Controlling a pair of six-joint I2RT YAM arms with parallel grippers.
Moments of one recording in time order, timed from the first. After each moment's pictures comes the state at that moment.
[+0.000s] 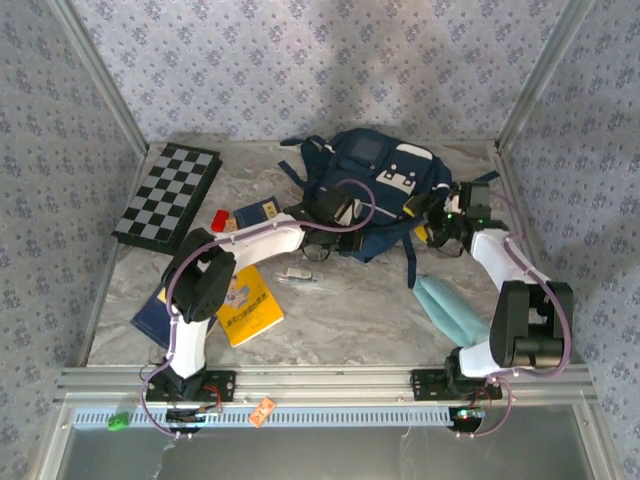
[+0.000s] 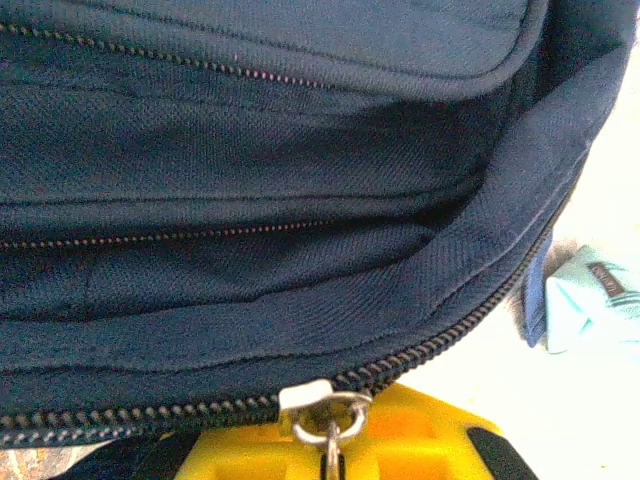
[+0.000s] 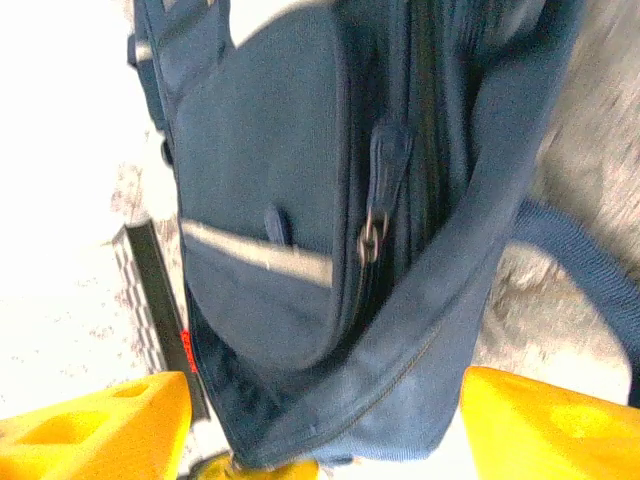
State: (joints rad) left arm -0.82 1.97 1.48 -0.41 0.20 -0.54; right arm -0.01 1.43 0.86 -0.24 -0.59 0.96
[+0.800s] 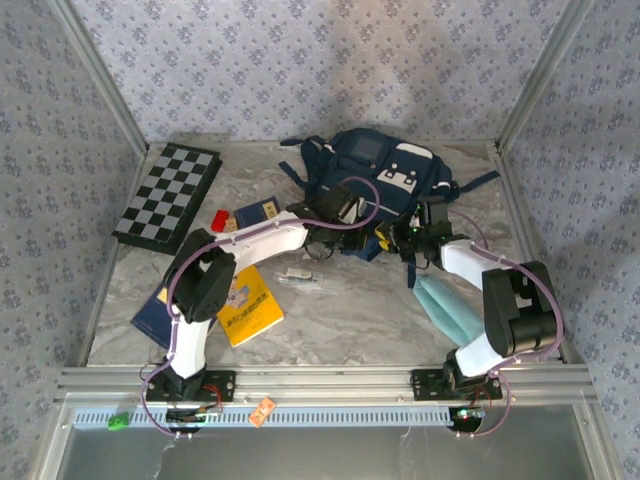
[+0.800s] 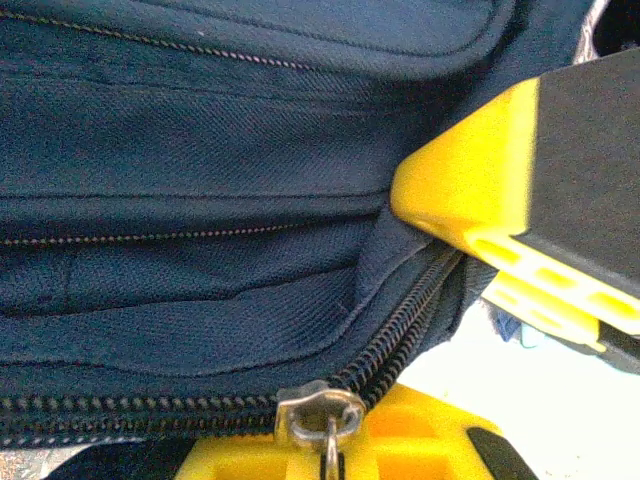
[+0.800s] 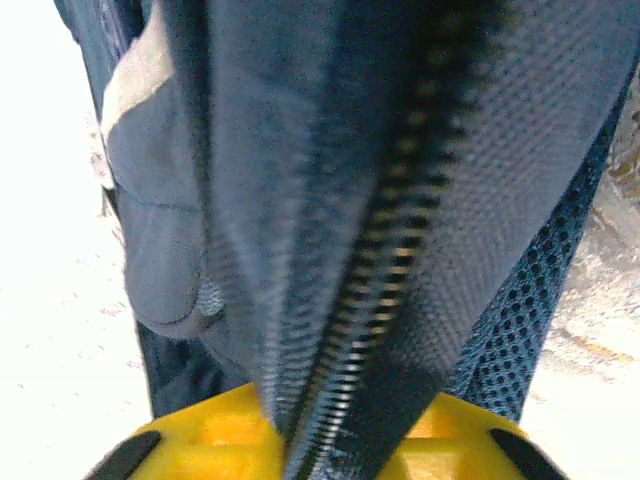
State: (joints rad) left arm -0.85 1.97 1.54 -0.48 0.20 -0.53; right arm 0.20 1.52 0.76 0.00 -0.51 1.23
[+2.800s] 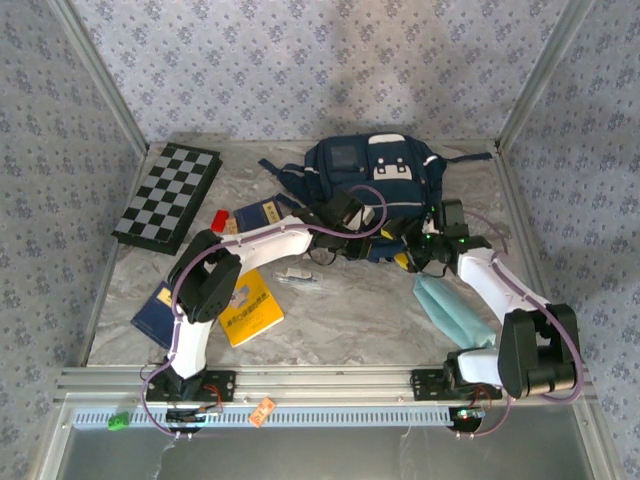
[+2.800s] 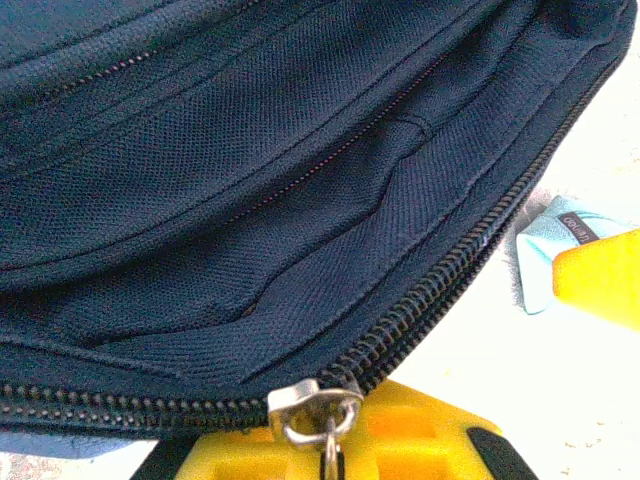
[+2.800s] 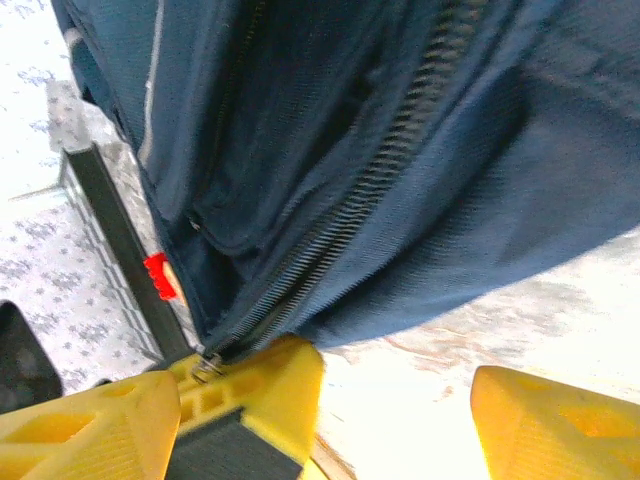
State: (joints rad) left arm -0.87 1.99 1.51 -0.44 0.22 -0.46; right arm 0.17 1.30 0.77 -0.32 -0.50 1.13
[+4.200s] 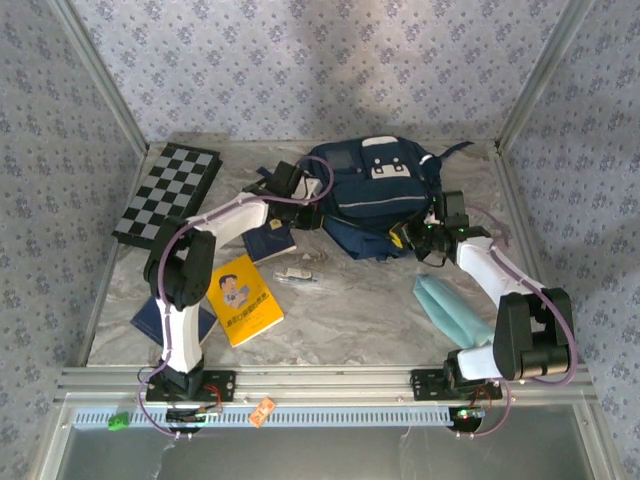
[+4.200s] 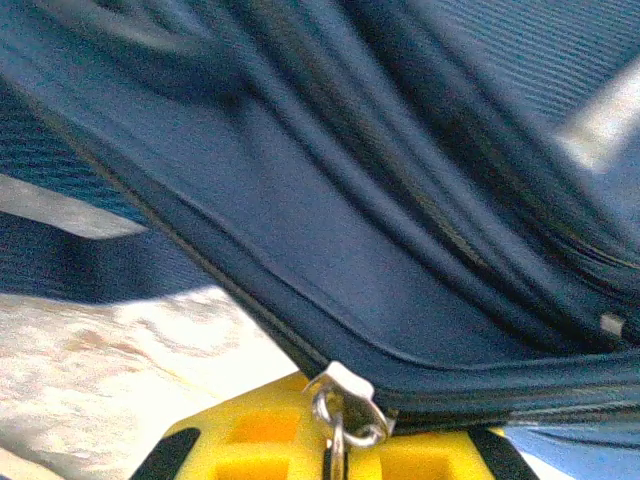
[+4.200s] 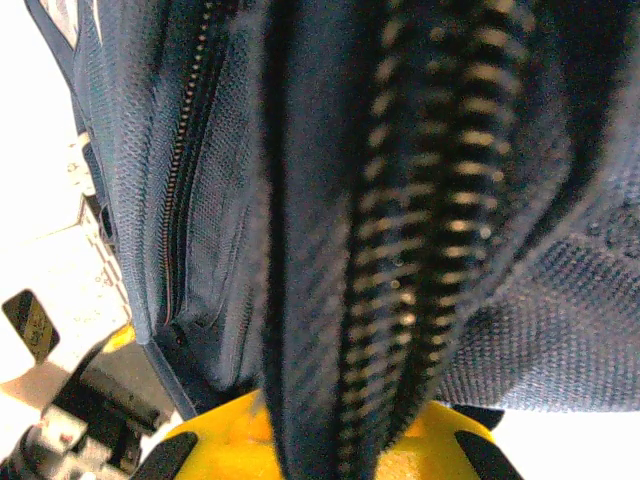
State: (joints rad) left arm -0.52 1.98 1.47 -0.46 0.33 -0.28; right arm 0.13 1.38 0.84 -0.33 -0.50 1.13
